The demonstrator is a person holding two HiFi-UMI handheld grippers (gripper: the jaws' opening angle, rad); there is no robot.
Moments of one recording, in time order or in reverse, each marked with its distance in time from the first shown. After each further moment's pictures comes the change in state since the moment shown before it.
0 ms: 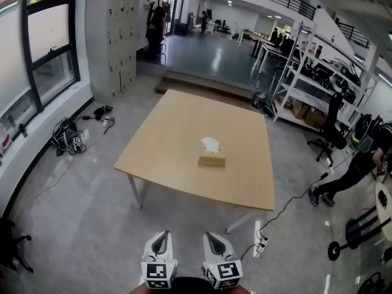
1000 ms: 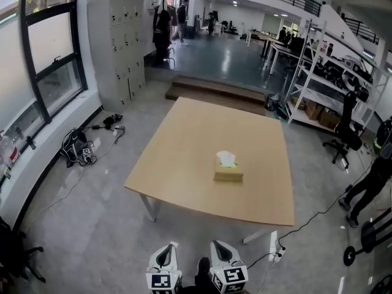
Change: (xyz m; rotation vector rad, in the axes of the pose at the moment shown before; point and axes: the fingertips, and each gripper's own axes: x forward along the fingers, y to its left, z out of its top) left arm 0.047 0.054 -0.014 -0.026 0.090 0.047; right arm 0.086 -0.015 -0.017 0.060 0.064 0.002
